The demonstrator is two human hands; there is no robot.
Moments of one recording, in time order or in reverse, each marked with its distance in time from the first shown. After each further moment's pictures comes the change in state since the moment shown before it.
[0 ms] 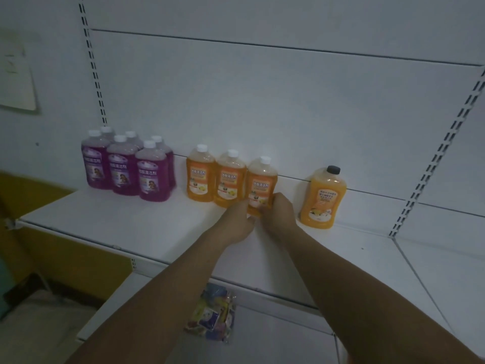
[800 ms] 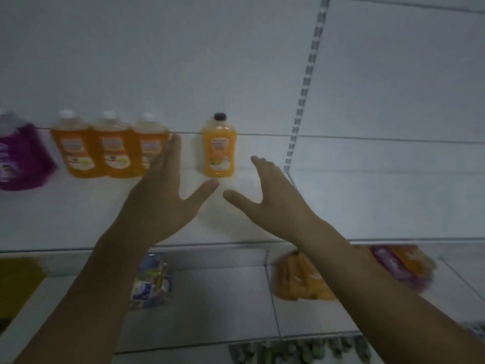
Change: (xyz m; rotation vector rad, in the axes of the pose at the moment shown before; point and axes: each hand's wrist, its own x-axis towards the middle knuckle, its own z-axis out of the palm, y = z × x) left_hand -0.121 0.143 0.030 0.286 0.133 0.207; right_hand -0.194 0.034 -0.212 -0.290 -0.004 -0.182
